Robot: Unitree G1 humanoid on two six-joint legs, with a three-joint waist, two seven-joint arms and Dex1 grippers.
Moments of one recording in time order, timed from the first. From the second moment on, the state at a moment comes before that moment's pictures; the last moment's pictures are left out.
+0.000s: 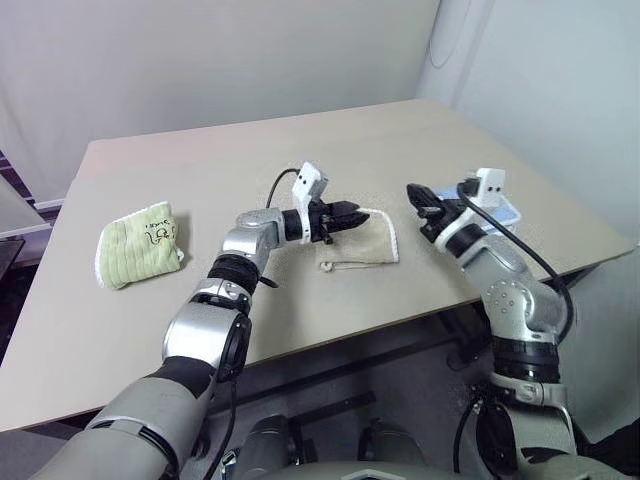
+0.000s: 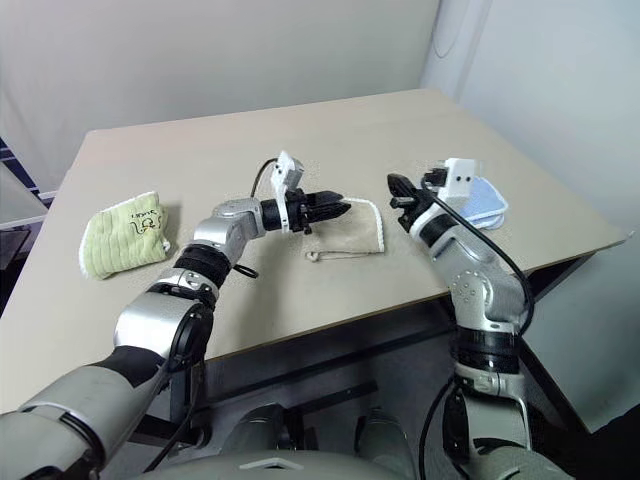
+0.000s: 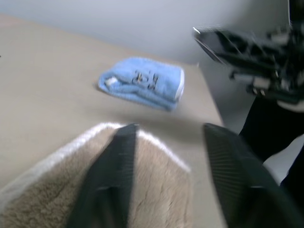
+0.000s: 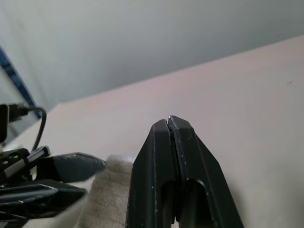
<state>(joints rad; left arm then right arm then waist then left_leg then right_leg) -1.03 0.08 0.01 1.07 -0.20 0.08 -1.06 -0.48 -0.26 -0.22 0.03 0.55 0.56 0.37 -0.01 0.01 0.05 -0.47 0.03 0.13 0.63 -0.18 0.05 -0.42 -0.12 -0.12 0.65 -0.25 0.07</state>
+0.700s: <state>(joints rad) -1.00 0.01 -0.06 1.30 0.04 -0.15 -0.64 -0.80 -0.16 -0.08 1.01 0.24 0.17 0.46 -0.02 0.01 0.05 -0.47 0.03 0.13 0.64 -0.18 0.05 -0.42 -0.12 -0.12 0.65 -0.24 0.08</state>
